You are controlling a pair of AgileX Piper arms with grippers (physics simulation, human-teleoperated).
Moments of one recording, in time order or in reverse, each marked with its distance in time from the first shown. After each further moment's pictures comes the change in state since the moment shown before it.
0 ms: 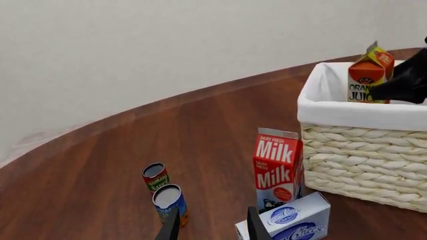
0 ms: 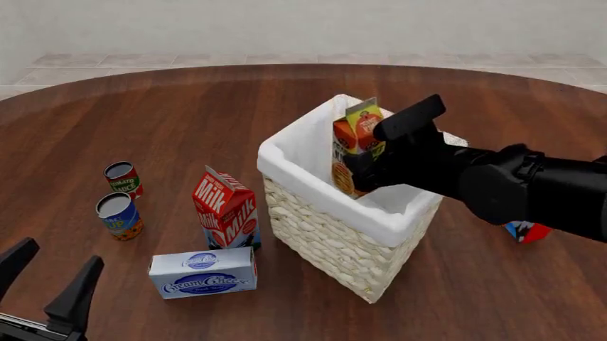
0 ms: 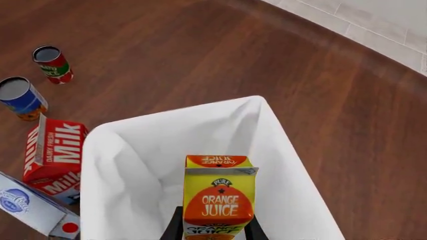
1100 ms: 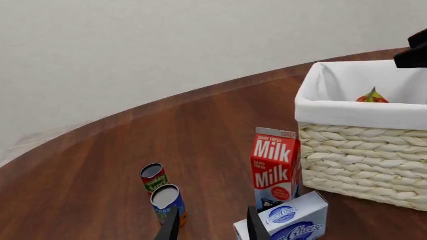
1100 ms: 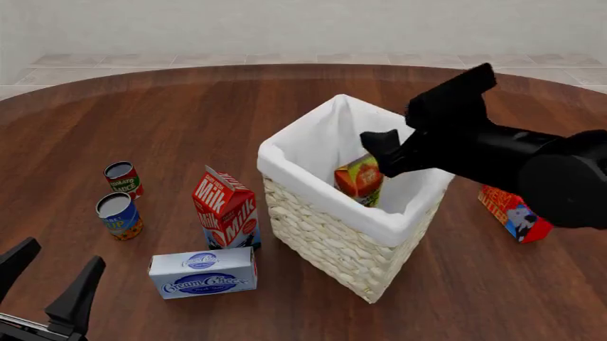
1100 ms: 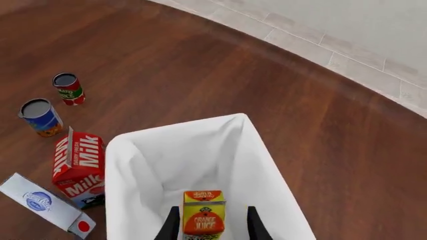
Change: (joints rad) left arm -0.009 0.000 0.000 0.002 0.001; right arm -0.007 -0.205 0.002 0.100 -0.028
